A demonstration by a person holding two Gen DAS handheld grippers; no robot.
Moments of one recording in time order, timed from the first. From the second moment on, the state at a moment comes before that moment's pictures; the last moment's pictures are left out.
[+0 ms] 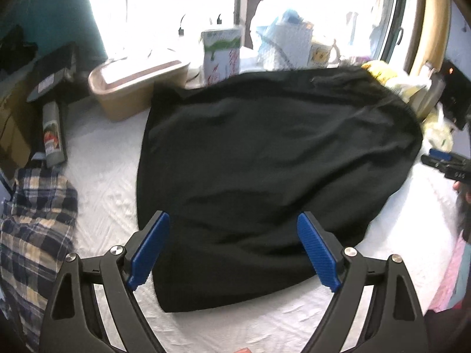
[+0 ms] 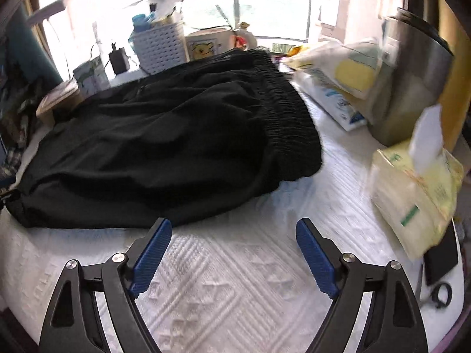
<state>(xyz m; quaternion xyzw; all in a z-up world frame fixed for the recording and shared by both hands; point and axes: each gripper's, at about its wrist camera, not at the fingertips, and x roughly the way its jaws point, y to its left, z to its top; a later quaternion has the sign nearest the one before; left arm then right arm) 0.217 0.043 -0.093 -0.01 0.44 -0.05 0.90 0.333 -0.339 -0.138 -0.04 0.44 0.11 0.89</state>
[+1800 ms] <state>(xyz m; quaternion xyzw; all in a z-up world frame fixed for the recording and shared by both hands) 0.207 0.126 -0.079 -0.09 0.39 0.06 0.91 0.444 -0.327 -0.111 0.22 0.38 0.13 0.89</state>
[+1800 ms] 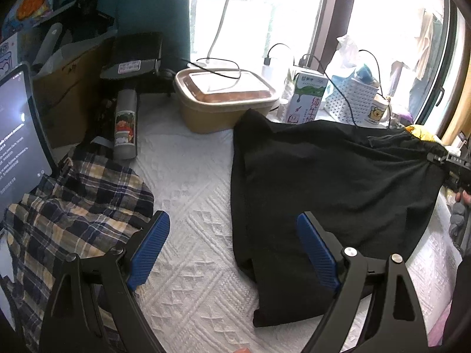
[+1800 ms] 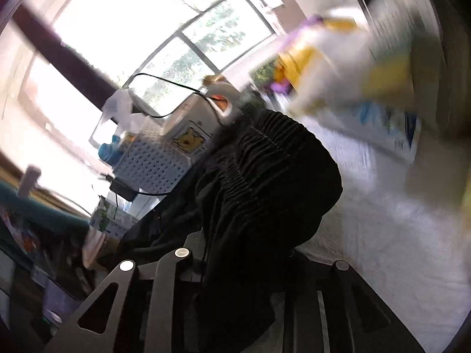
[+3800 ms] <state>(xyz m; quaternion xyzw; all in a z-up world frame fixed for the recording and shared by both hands) 0.260 0.087 -0.067 -0.08 0.40 -0.07 0.91 0.330 -0.118 -0.110 -0.07 0.38 0.32 0.87</state>
